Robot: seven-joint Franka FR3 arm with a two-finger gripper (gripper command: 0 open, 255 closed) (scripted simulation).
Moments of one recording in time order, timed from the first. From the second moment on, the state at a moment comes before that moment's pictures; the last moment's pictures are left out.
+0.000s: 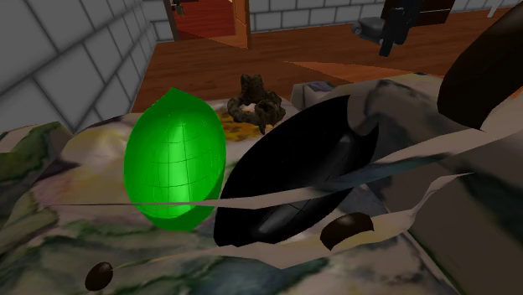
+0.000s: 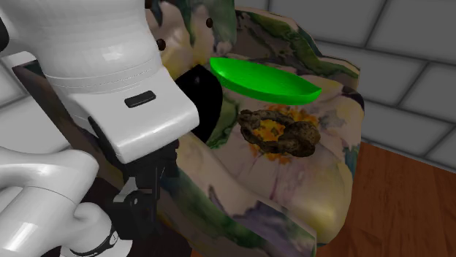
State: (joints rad) arm 0.02 -0.78 -0.03 -2.26 -0.11 1.53 -0.10
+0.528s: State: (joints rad) arm 0.06 -0.66 0.05 -2.24 -0.06 1.64 -0.02
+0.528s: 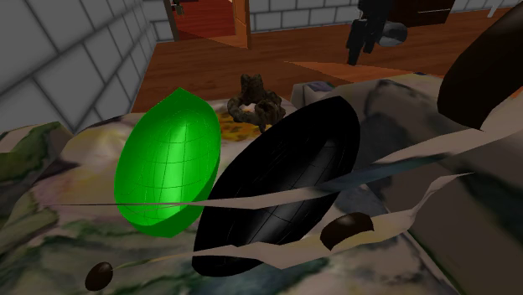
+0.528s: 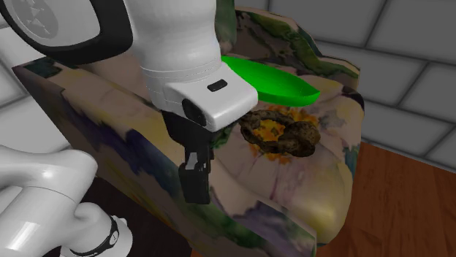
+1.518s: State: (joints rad) arm 0.13 -0.27 0.22 -2.05 -0.01 1.90 0.14
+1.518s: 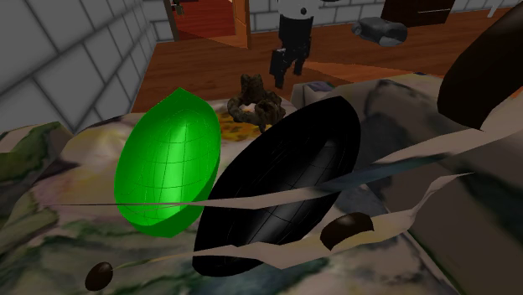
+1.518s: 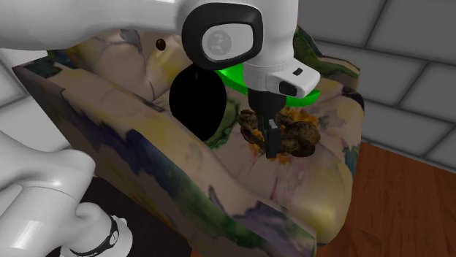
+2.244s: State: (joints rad) arm 0.14 -0.15 0.25 -2.05 -0.03 2.02 0.19
